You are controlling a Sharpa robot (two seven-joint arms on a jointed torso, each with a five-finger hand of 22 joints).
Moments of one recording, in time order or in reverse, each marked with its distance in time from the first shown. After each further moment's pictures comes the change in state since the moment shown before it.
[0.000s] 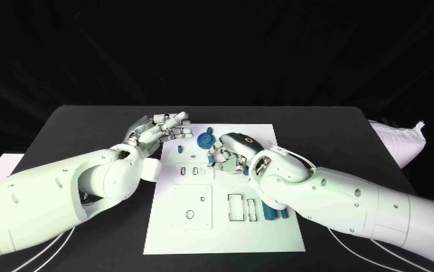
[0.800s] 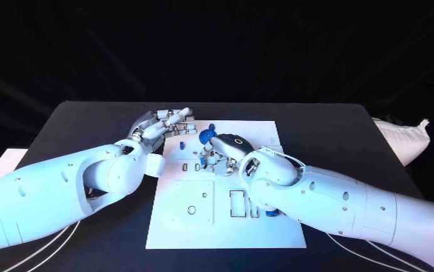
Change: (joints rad) left arm 0.000 0.011 0.000 -0.005 0.003 0.011 0.007; left_hand 0.000 0.000 0.000 0.000 0.000 0.000 0.000 0.000 0.000 -0.003 0.003 0.000 0.000 0.000 0.000 -0.001 0.000 0.000 -0.004 0.004 0.000 -0.001; right arm -0.005 0.060 -0.014 -0.005 -0.085 0.023 -0.043; right_hand -0.005 -0.005 0.000 0.000 0.004 -0.002 -0.002 0.003 -0.001 0.000 0.000 0.000 -0.002 0.000 0.000 0.000 0.000 0.000 0.000 0.000 0.000 0.000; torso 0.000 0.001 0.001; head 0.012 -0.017
